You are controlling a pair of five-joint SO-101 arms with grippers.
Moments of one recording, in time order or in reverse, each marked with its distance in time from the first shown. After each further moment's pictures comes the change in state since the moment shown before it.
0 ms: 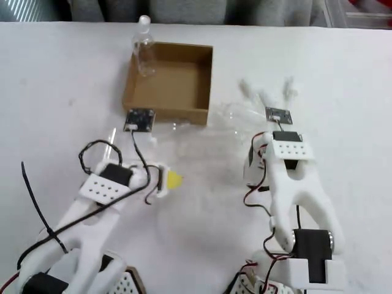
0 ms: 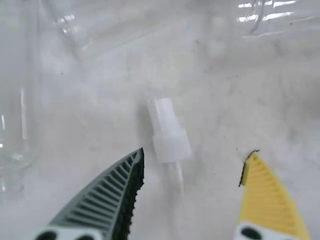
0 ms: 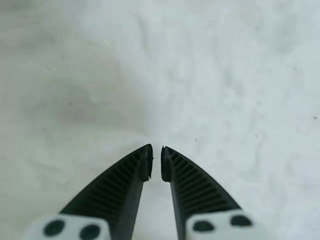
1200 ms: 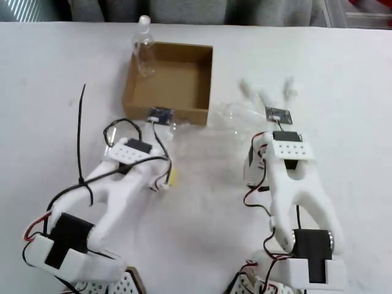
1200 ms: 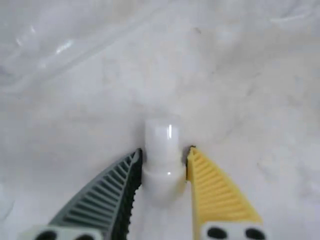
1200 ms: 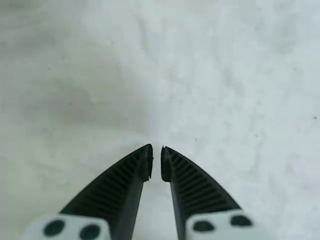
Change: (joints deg) left arm 0.1 28.5 -16.0 1.3 -8.2; right arm 0.0 0.0 0.0 0.0 0.0
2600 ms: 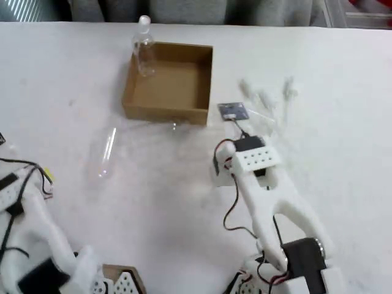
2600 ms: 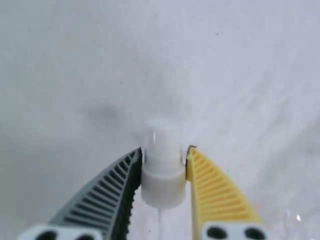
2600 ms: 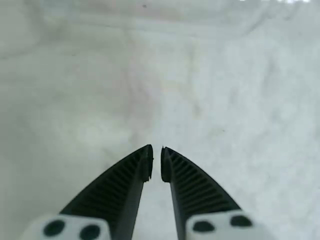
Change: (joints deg) left arm -59.7 -17.2 11.0 -8.5 -6.6; right arm -18.7 -5.5 1.9 -5.6 0.0
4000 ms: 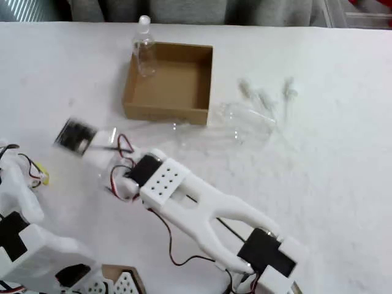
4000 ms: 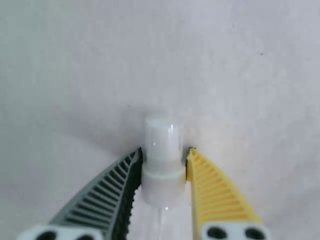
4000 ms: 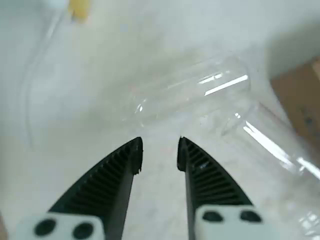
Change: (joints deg) left arm -2.7 26.6 -20.6 5.5 3.3; right arm -36.4 14.6 -25.8 -18.0 6.0
